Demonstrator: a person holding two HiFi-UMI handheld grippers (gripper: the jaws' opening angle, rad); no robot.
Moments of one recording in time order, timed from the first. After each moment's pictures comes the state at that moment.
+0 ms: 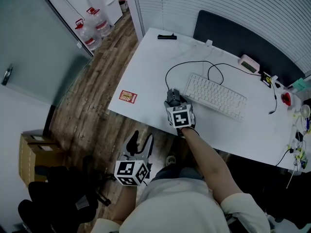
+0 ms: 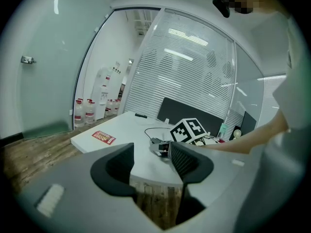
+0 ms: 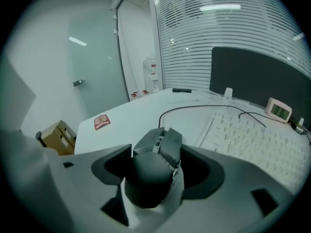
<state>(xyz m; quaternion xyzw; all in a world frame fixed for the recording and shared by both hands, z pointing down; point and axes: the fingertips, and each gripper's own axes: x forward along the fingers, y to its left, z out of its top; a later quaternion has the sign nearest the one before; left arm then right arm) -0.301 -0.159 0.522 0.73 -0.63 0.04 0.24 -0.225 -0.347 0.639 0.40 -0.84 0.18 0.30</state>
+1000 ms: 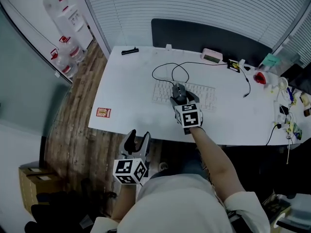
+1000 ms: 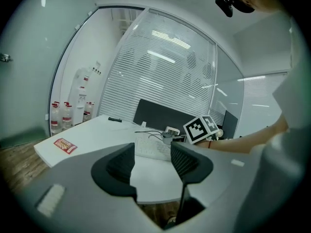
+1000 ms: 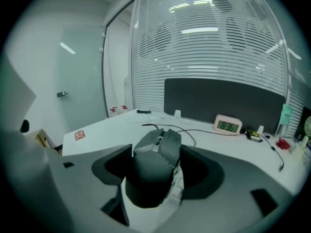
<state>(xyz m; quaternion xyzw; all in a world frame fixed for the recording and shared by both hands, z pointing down) -0.201 -0.189 0.487 0.80 -0.56 0.03 0.21 -0.044 -0.365 0.547 0.52 -0.81 0.13 0.24</state>
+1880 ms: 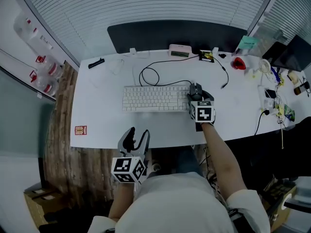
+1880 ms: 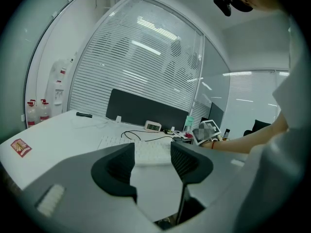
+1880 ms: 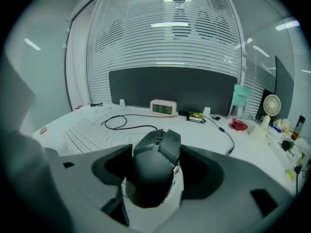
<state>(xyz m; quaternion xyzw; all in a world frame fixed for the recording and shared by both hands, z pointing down) -0.068 -0.242 0.489 0.85 -0.48 0.07 0.21 0.206 -0.374 0.575 0.65 -0.70 0.19 0.24</state>
